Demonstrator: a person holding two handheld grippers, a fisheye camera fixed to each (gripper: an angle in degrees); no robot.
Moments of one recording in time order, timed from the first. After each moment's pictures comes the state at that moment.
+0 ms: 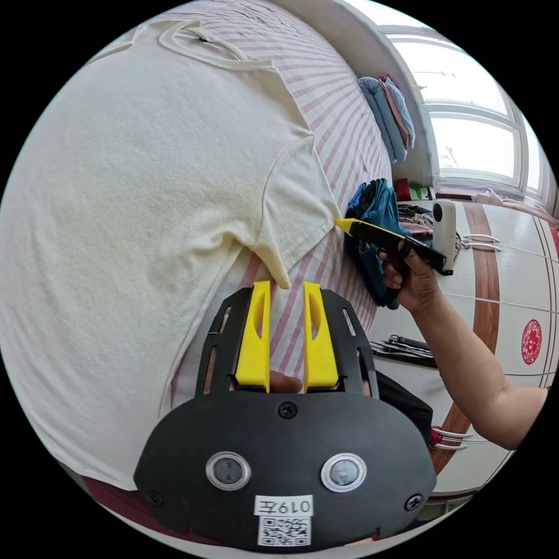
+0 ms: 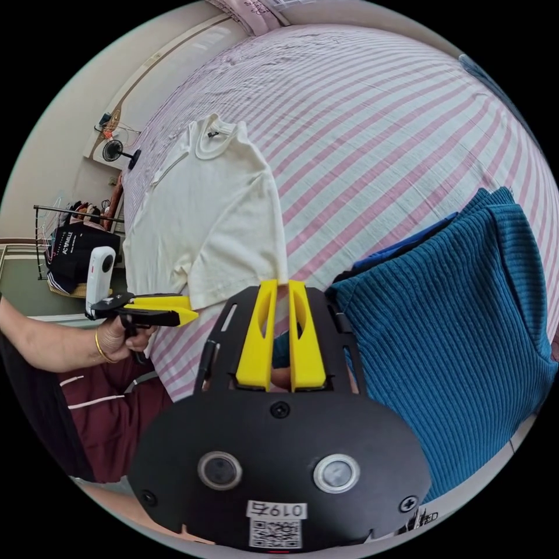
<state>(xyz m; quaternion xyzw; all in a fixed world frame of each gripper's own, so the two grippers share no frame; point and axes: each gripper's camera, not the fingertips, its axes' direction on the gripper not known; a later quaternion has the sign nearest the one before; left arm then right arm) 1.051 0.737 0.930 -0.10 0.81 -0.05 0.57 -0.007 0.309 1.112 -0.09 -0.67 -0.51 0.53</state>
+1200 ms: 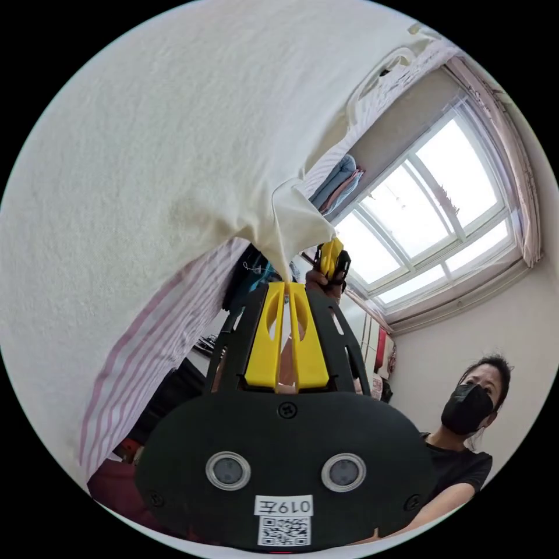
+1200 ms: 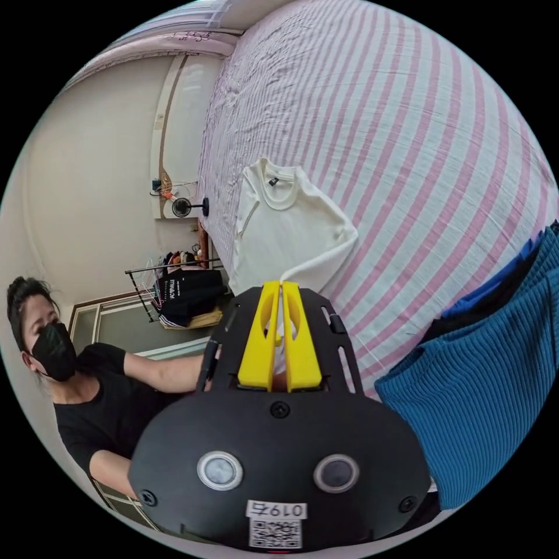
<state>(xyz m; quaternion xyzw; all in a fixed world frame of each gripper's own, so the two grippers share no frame) 1.039 0.664 1.119 -0.27 0.93 -0.21 0.11 -0.126 0.106 1.012 -0.31 -0.77 -0.42 0.37</state>
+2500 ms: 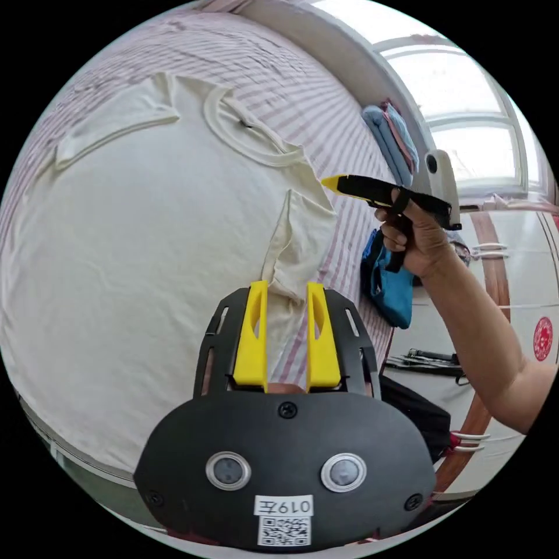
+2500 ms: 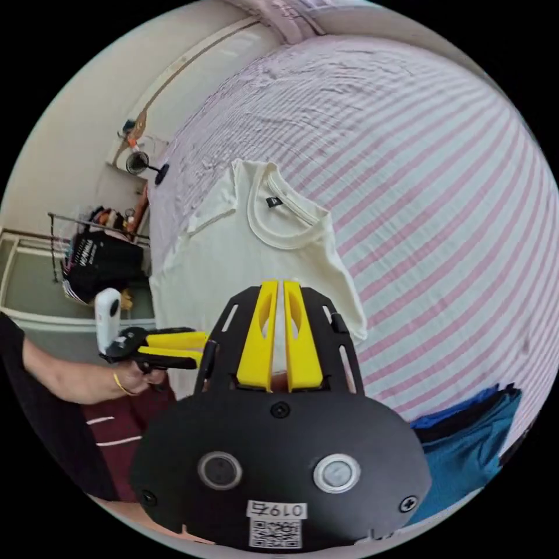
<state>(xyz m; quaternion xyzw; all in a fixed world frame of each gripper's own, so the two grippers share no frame) 0.903 0.604 1.094 -0.06 0.78 -0.10 0.62 -0.130 0.115 0.741 -0.06 -0.70 -0.52 0.48</state>
